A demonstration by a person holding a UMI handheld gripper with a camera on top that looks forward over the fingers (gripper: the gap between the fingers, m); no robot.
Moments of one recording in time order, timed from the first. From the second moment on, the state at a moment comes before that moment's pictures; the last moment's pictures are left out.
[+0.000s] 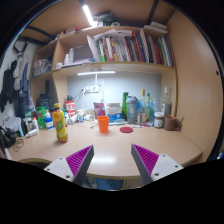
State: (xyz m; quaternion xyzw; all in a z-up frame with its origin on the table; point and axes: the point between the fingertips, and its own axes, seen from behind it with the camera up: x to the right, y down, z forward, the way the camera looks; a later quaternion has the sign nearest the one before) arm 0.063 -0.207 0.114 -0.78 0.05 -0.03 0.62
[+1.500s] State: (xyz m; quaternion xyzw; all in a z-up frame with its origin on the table) arm -0.206 0.095 0.084 -0.77 0.00 0.08 0.64
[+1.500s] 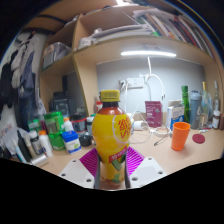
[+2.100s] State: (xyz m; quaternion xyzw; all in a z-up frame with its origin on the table) arm -0.081 0.177 0.206 -0.43 0.48 0.70 0.31
